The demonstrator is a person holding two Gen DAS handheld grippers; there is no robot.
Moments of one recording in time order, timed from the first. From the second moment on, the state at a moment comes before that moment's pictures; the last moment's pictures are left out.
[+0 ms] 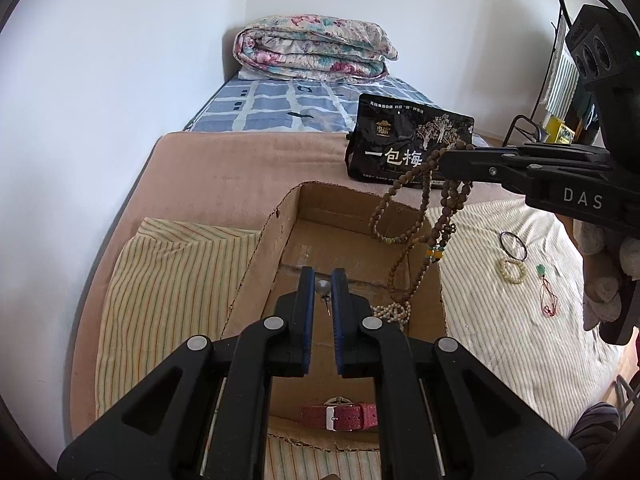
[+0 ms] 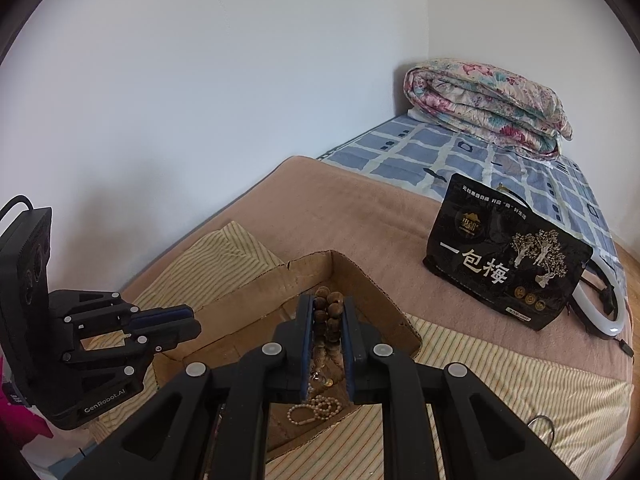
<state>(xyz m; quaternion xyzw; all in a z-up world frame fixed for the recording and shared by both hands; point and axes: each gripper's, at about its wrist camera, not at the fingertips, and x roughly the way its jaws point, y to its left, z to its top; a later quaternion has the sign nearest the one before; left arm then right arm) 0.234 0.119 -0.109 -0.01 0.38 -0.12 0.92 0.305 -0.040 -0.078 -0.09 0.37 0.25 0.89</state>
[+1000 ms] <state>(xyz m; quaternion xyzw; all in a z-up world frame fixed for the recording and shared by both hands) 0.231 0.104 -0.109 -0.03 0.38 -0.12 0.92 0.285 -0.090 -0.085 -0.06 0.37 0.18 0.91</state>
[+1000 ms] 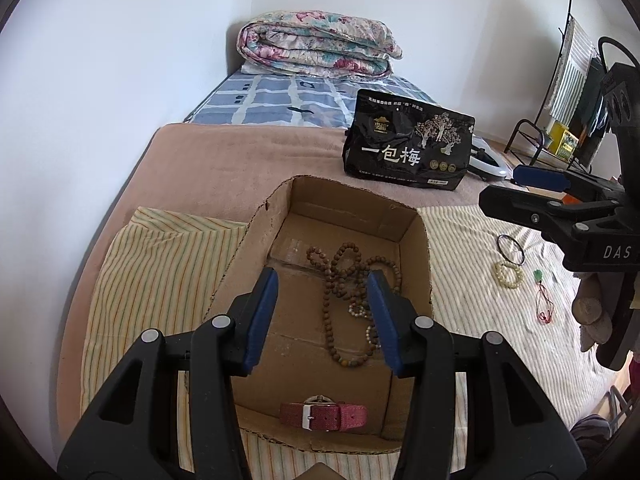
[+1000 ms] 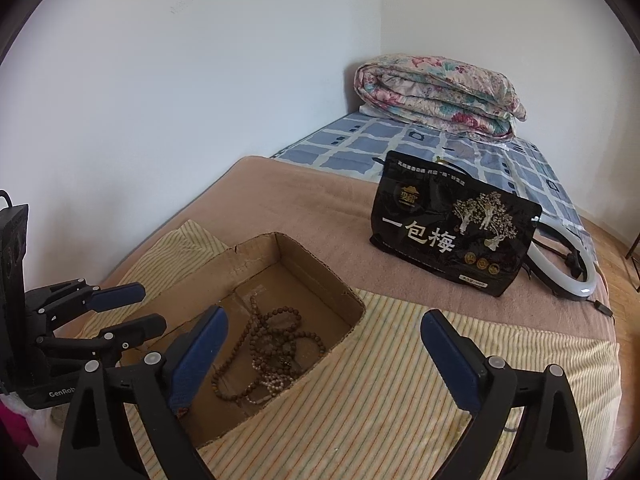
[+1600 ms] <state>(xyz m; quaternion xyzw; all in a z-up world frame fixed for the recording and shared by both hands) 0.219 0.019 -0.097 -0.01 0.38 -0.17 0.91 0.246 -0.232 -0.088 -0.05 0.37 0.08 0.92</state>
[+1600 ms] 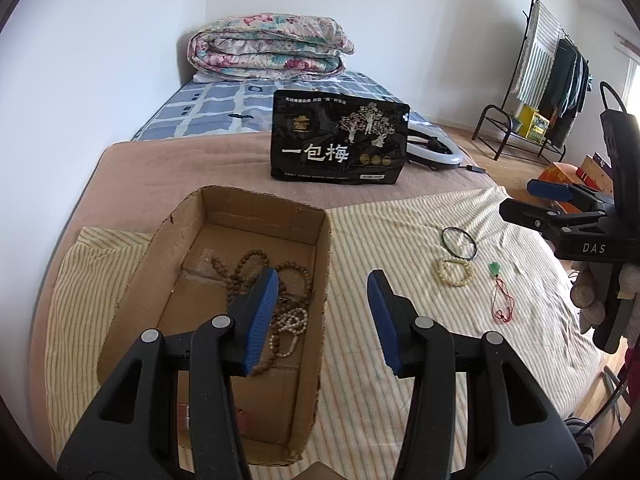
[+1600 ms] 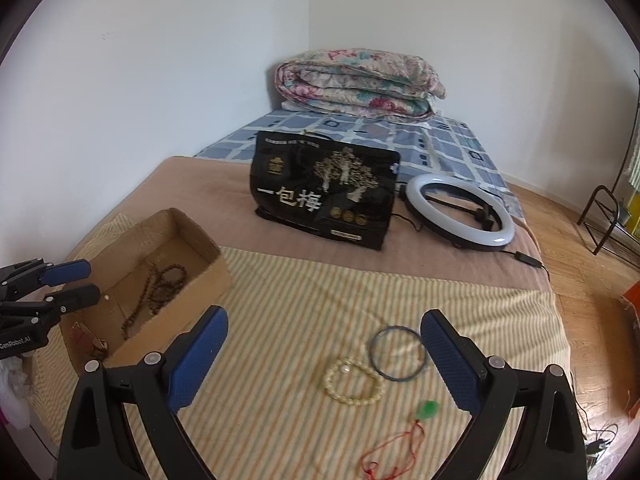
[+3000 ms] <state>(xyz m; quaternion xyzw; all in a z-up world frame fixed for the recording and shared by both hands) 0.280 -0.175 -0.212 -0.03 0.50 -0.24 0.83 0.234 -0.360 -0.211 -0.02 0.45 0.05 0.89</state>
